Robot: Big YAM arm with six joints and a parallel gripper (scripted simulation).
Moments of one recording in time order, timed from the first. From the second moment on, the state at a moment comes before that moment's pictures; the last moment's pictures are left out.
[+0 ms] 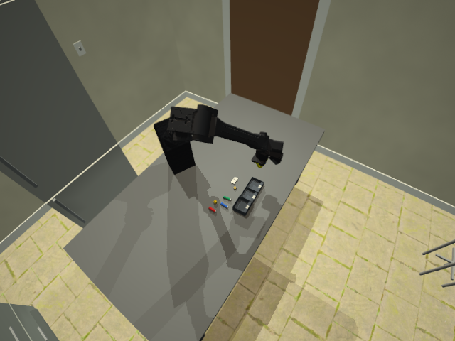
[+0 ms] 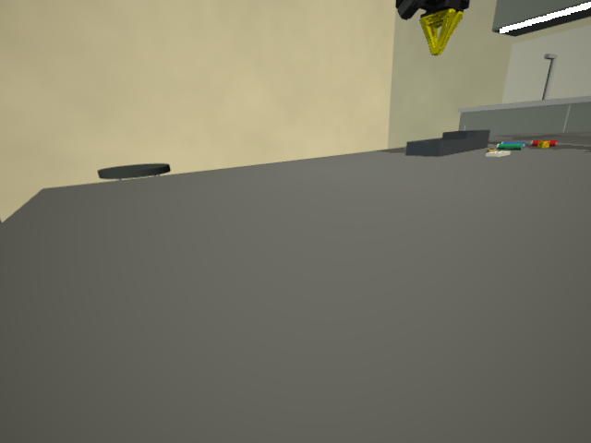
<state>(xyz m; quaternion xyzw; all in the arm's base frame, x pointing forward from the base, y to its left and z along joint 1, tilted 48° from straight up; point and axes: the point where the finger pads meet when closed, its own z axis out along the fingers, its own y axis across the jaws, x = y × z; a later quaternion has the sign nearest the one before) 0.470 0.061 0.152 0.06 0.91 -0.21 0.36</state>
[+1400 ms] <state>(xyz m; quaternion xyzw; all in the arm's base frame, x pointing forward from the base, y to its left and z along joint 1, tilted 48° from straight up) 0.458 0.035 0.133 0.08 0.91 -0.20 0.35</state>
